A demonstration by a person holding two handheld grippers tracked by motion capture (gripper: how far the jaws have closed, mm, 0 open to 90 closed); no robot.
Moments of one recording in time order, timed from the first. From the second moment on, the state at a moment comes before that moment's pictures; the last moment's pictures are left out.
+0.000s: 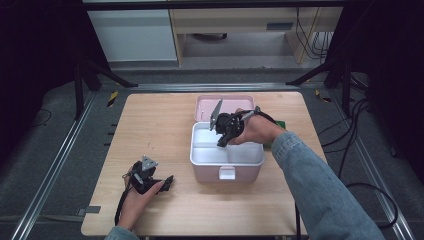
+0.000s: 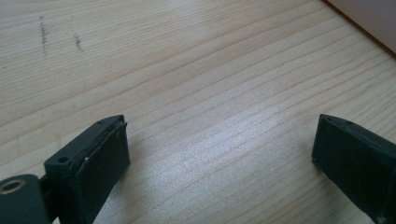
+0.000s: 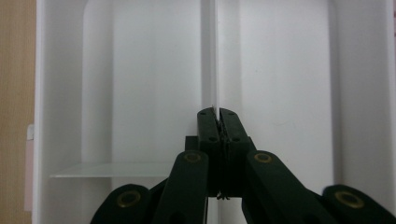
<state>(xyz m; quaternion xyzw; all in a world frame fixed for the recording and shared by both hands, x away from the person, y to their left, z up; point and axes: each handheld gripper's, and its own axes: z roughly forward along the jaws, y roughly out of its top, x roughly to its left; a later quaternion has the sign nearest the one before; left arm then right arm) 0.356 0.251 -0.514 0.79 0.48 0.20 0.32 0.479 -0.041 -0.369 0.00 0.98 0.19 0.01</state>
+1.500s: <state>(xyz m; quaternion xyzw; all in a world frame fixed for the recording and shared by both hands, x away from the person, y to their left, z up) 0.357 0.251 -0.514 0.79 0.48 0.20 0.32 0.439 -0.218 -0.274 0.21 0.90 0.36 0.16</state>
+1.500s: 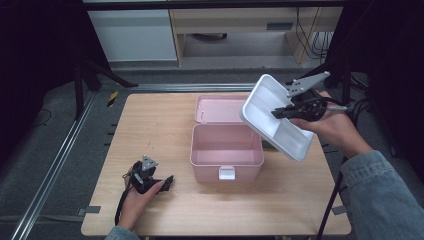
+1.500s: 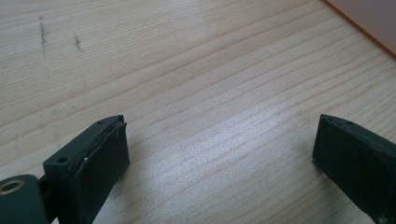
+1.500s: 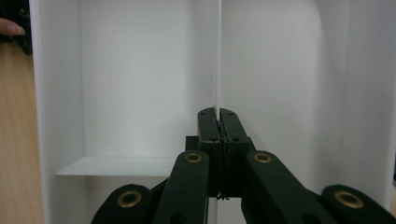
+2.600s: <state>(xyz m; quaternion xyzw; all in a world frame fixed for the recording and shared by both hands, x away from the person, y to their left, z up) 0.358 0.250 -0.515 0.79 0.48 0.20 0.32 0.376 -0.297 -0.377 0.27 0.91 0.29 0.12</state>
